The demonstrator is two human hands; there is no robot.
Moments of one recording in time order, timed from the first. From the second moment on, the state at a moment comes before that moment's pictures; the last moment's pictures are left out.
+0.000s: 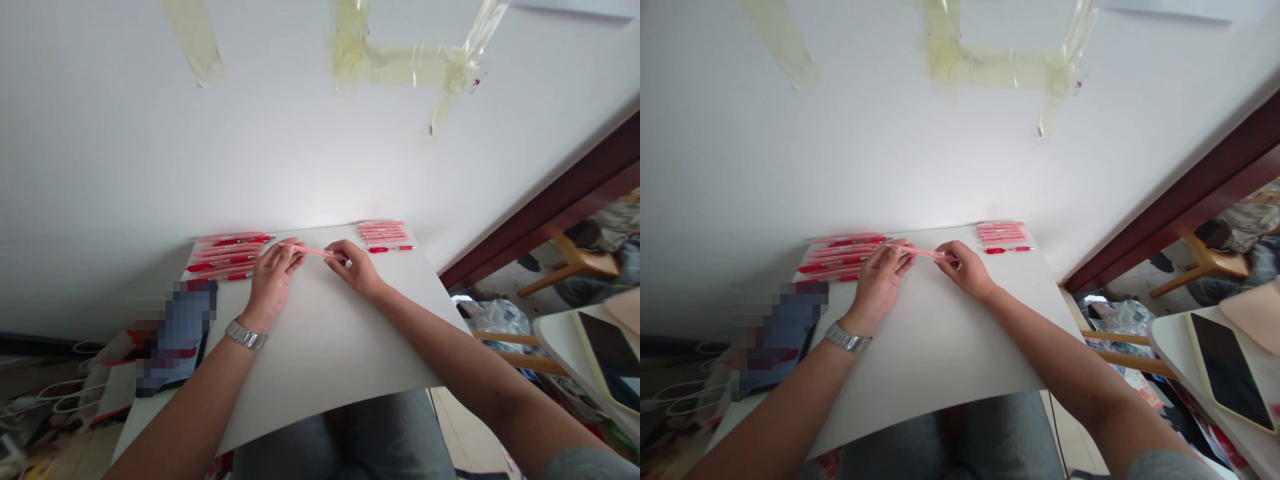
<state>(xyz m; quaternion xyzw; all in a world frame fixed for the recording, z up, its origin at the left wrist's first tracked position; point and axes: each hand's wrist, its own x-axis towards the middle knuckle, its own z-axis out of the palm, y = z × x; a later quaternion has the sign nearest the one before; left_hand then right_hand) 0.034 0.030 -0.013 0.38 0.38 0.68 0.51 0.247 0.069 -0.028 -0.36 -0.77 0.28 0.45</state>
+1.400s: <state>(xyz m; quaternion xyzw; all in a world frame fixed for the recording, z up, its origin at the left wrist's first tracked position) 0.035 0.028 -0.009 0.40 0.38 0.67 0.50 0.247 0.064 -0.020 -0.37 -0.76 0.29 0.45</state>
